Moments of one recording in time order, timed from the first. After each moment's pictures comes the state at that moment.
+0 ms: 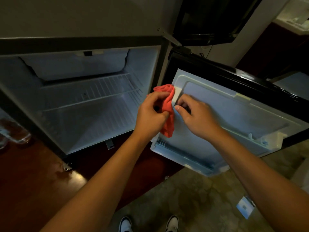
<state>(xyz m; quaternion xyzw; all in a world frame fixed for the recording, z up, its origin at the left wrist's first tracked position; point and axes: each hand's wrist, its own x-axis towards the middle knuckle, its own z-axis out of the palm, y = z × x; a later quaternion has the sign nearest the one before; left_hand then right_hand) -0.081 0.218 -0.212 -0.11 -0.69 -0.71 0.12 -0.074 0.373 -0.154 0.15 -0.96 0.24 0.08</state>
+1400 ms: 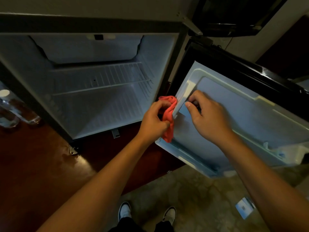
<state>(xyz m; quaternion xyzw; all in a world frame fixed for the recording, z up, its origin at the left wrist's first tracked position) -0.078 0.213 -0.266 -0.04 -0.74 -0.67 0.05 -0.070 0.367 -0.155 0.15 -0.96 0.22 0.07</state>
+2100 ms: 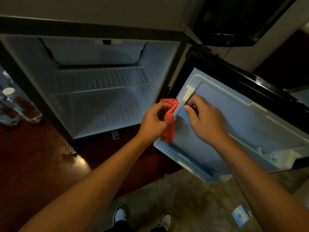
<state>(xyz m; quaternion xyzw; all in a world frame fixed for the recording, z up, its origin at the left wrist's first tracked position) -0.078 0.211 -0.258 -0.05 -0.73 -0.68 0.07 -0.068 0.365 -0.151 0.14 -0.97 0.20 0.06</state>
